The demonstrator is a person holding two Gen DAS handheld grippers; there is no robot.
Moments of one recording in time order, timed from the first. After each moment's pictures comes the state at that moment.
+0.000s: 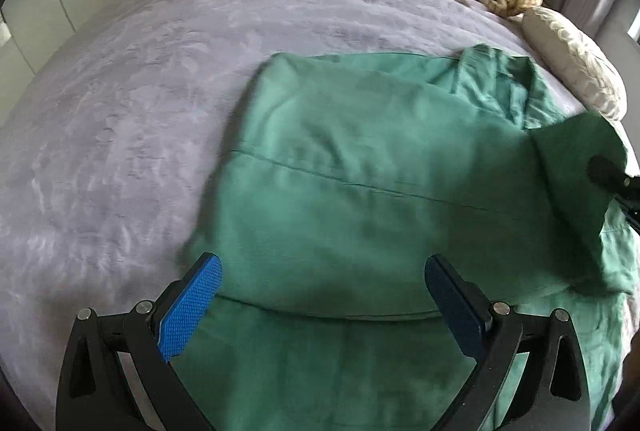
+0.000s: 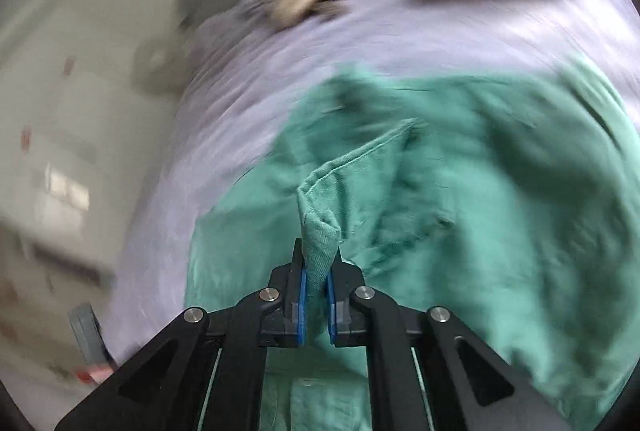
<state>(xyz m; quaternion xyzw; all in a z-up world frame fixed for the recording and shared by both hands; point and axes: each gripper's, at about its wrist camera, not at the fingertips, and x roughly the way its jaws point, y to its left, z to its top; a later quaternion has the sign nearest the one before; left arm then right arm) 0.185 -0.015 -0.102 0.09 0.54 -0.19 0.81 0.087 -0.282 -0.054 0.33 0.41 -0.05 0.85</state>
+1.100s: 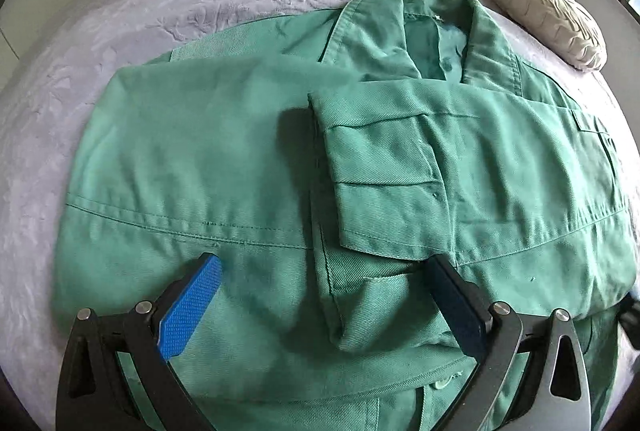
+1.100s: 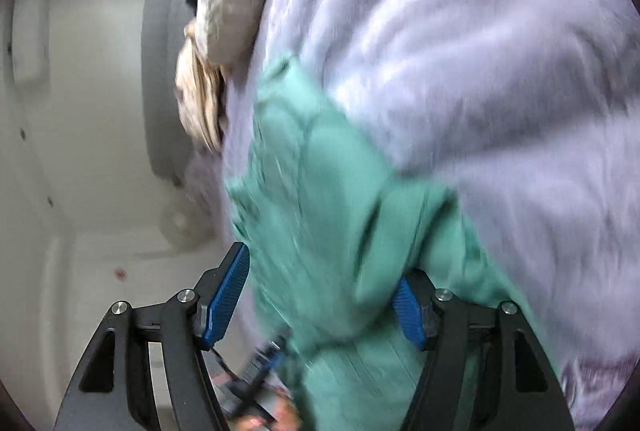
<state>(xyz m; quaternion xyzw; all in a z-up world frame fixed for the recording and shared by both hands) 0.173 -0.131 -0.135 0.13 0.56 -0.26 0.78 -0.138 -0.413 -0.153 0.72 0.16 -0.16 0.65</state>
